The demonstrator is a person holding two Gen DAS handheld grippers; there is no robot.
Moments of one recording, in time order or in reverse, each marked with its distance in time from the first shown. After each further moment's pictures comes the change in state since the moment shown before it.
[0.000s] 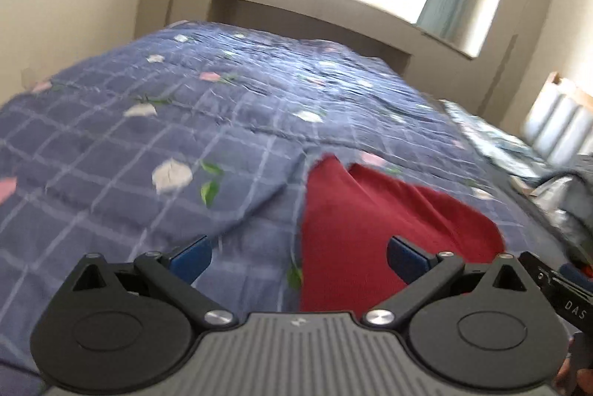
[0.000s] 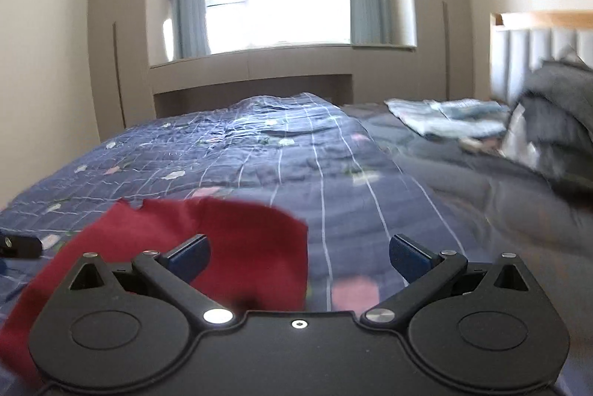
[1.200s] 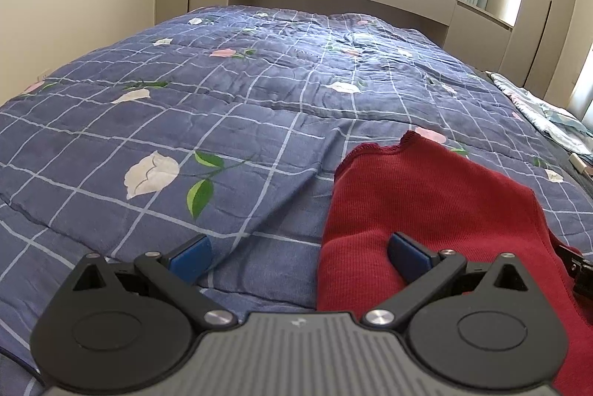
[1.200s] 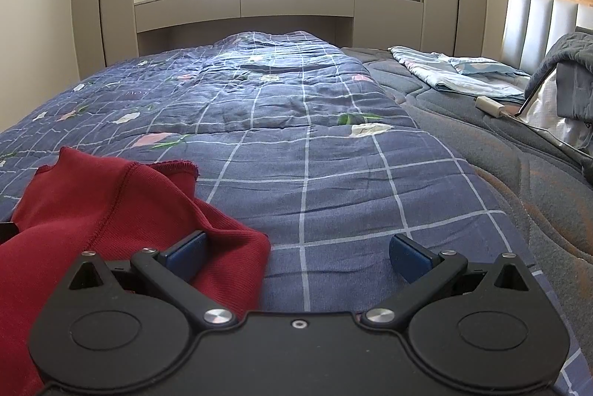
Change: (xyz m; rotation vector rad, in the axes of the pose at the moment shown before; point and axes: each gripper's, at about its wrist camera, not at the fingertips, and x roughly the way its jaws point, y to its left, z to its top) left arm 0.088 -0.006 -0.008 0.046 0.050 0.128; right arm 0.110 -0.016 -0.009 -0.030 0.190 -0.037
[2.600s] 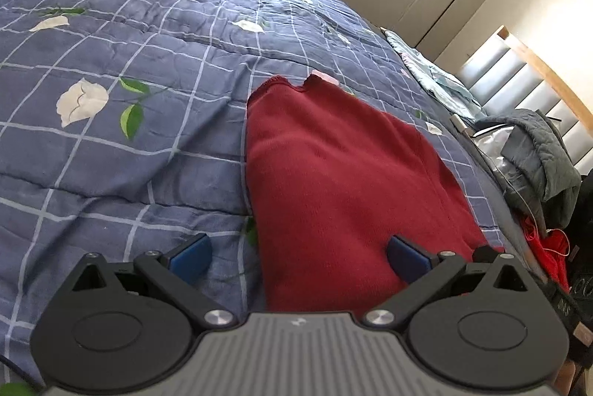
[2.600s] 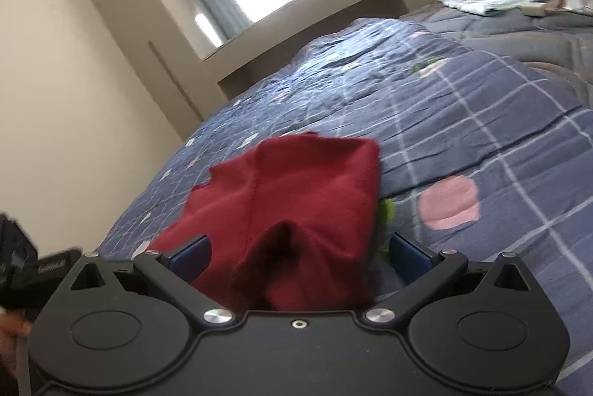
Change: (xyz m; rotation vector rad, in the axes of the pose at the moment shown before) left arm -0.022 0.036 -0.007 -0.023 0.227 -0.458; right arm -0.079 -0.015 -0.044 0.336 0.005 0.461
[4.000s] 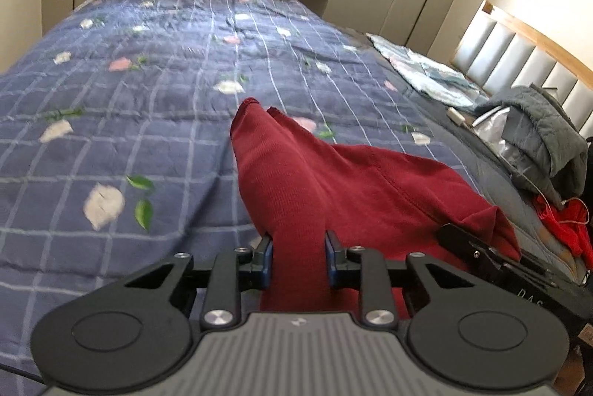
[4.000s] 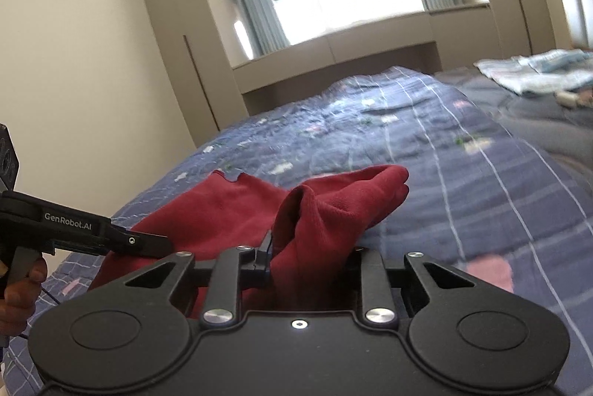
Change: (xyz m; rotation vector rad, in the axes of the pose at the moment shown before) left arm -0.055 -0.049 0.039 0.192 -0.055 0.101; right arm -0.008 0.066 0.016 -0.224 -0.100 -0.025
